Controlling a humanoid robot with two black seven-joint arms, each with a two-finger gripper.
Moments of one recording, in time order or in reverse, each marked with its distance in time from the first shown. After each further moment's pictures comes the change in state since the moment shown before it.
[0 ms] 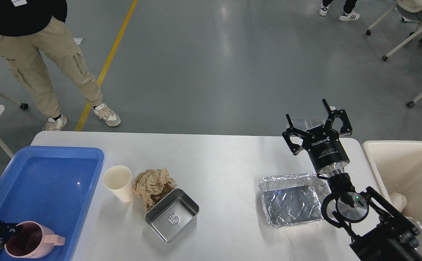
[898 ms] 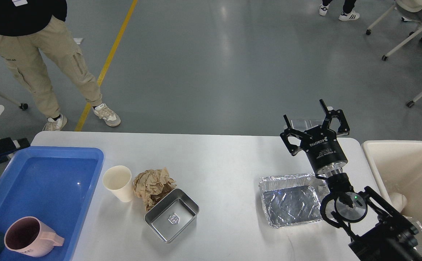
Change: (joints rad) left arm 0.025 0.168 -0.246 -0.230 -1.066 -0.126 0.195; right arm 0.006 -0.002 -0.017 -0.005 -0.002 0.000 0.000
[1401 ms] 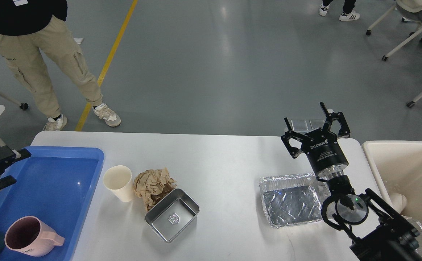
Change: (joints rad) left arm 0.186 0.152 0.029 -0.352 -0.444 0.205 0.097; right arm -0.012 -0.004 -0.004 -0.002 0.000 -0.009 0.000
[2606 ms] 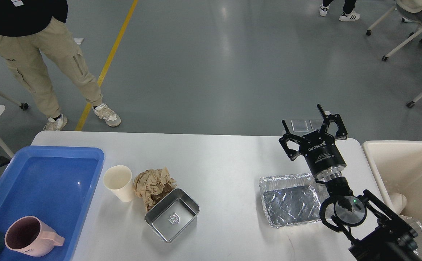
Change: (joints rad) left arm -0.027 -0.034 0.049 0.067 0.013 0.058 0.016; right arm -0.002 0.003 -0.012 0.002 -0.005 -0.002 0.000
